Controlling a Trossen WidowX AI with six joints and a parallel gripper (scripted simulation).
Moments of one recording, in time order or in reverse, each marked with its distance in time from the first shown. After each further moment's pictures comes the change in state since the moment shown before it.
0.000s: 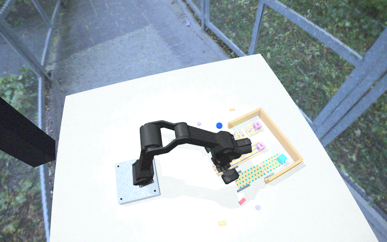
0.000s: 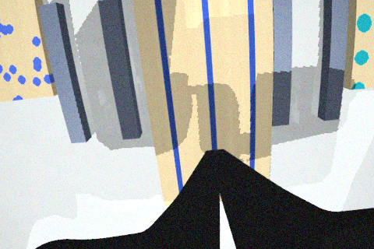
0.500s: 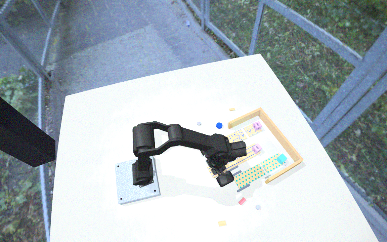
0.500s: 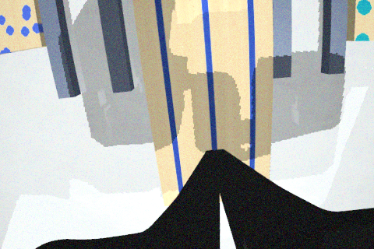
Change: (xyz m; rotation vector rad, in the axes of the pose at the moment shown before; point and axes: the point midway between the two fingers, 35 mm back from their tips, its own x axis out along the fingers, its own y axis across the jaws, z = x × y) arm 0.000 0.000 -0.023 -0.001 -0.001 -0.001
